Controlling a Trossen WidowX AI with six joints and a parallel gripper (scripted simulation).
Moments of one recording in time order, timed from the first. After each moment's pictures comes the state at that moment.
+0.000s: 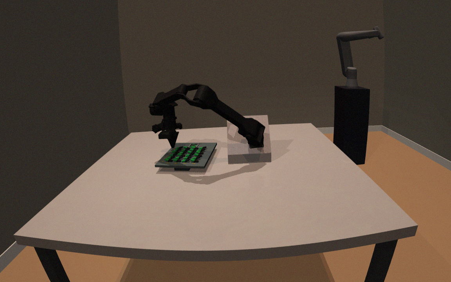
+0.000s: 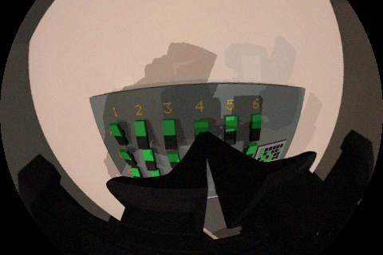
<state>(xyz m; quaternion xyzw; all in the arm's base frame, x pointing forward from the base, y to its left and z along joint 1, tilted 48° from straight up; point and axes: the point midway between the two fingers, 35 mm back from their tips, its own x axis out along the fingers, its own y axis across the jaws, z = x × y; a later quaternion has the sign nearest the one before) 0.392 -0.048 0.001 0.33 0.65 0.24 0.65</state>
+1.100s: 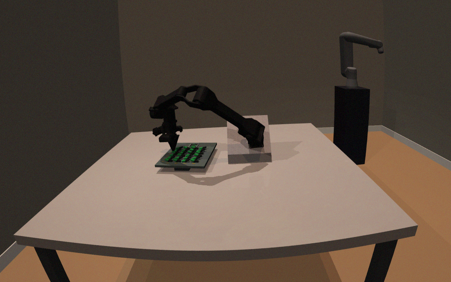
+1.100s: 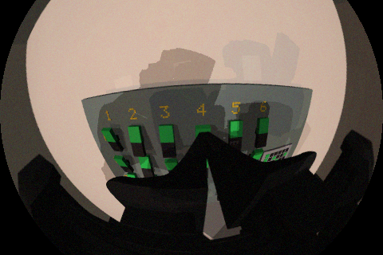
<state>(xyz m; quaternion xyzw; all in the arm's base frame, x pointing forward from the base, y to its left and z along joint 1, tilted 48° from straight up) 0.392 -0.037 -0.009 0.33 0.65 0.24 0.64</state>
